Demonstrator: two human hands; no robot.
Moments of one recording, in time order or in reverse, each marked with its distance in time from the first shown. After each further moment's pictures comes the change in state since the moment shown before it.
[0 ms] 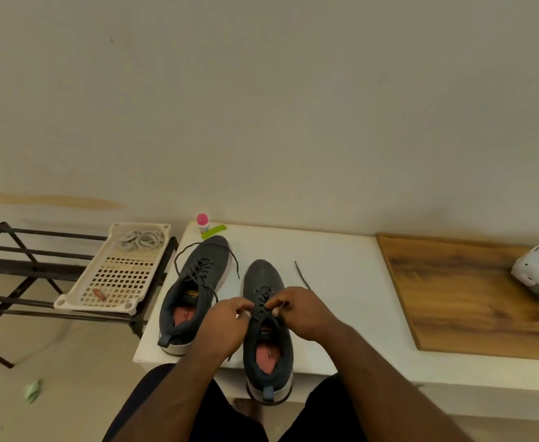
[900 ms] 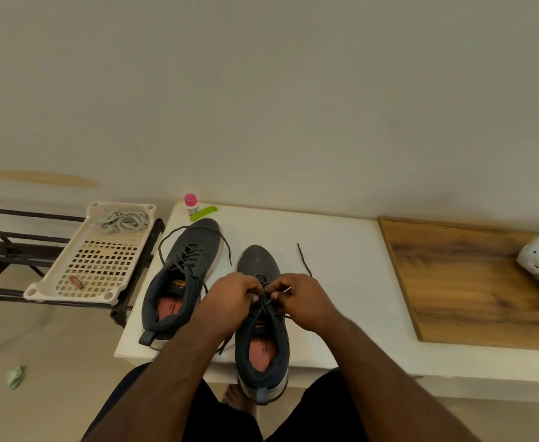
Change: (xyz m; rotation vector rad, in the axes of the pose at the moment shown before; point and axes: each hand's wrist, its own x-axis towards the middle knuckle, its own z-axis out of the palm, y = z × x) left_hand 0.051 0.006 0.008 0.189 -0.128 0.182; right_hand 0.022 0.027 0.011 0.163 0.081 0.067
